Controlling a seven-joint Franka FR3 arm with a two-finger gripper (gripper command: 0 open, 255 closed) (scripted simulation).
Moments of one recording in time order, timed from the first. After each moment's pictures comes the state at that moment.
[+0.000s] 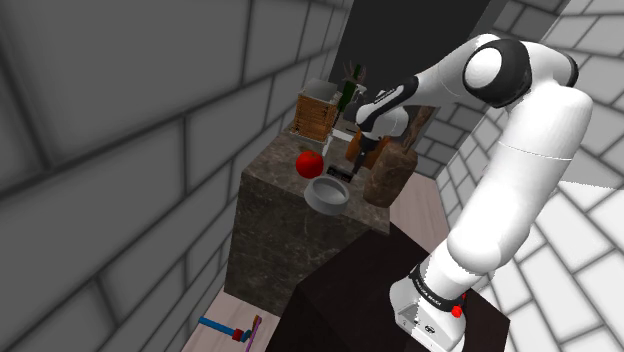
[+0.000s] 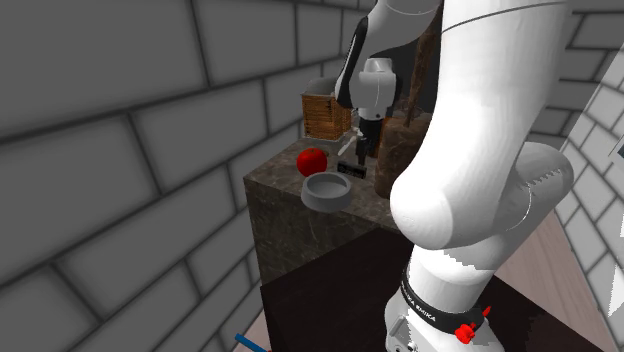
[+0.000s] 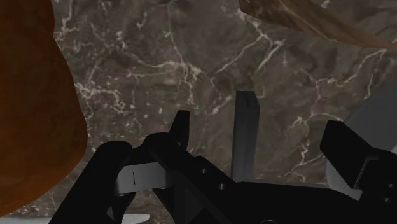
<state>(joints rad) -0.15 0.27 -0.36 -2.24 0.14 2.46 -1.02</state>
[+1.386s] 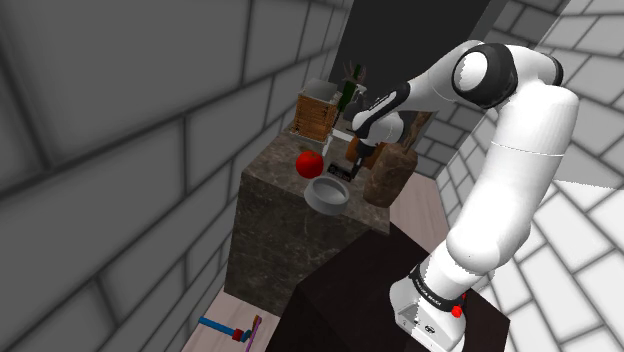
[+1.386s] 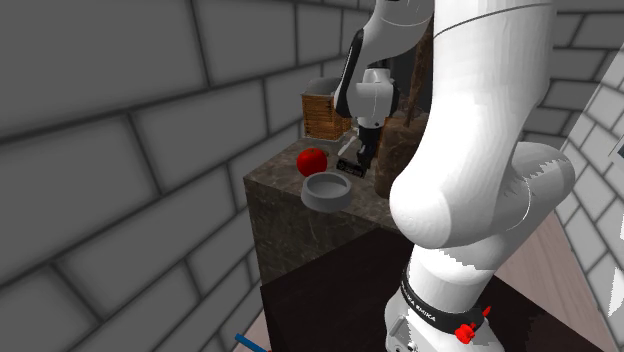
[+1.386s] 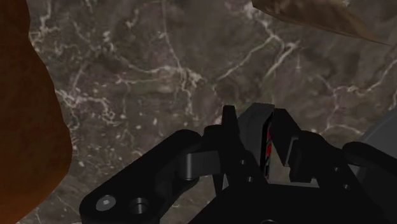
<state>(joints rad) -0.17 0.33 -0.34 -2.25 0.19 2.53 -1.05</state>
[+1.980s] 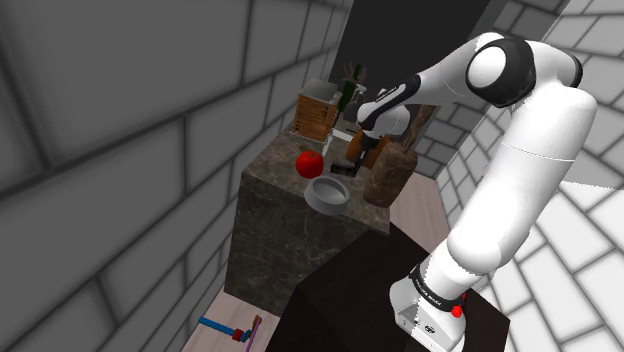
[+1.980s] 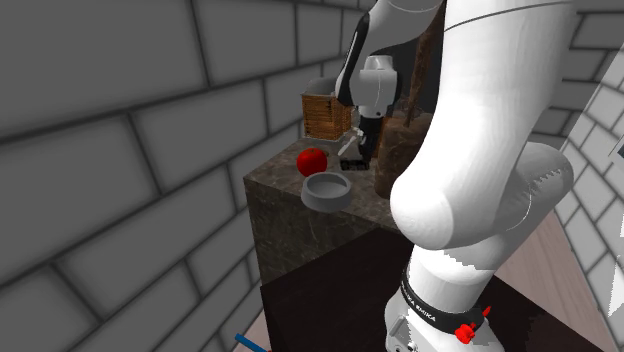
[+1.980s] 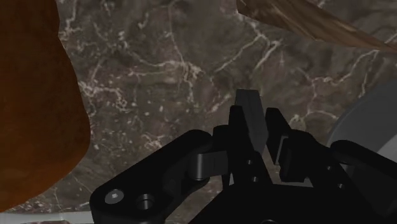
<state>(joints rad) -0.15 0.25 -0.37 -2.25 0.13 2.45 -1.01</state>
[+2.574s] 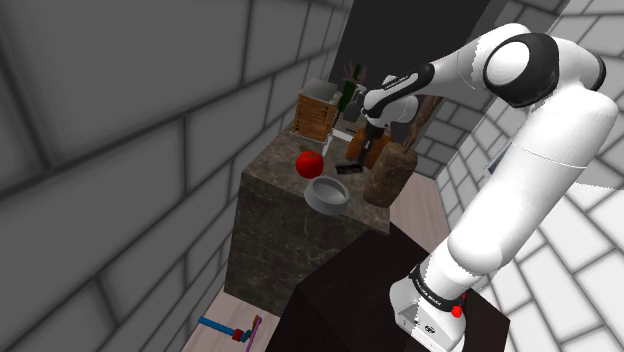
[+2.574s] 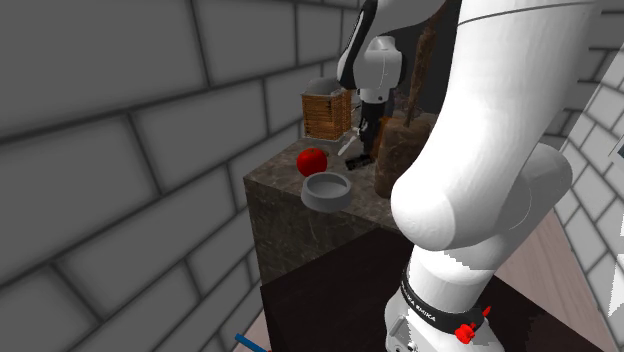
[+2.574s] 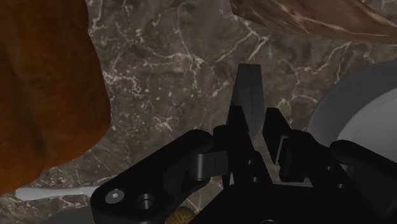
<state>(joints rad) -0.13 0.16 -0.39 -2.22 0.08 2.34 -0.97</state>
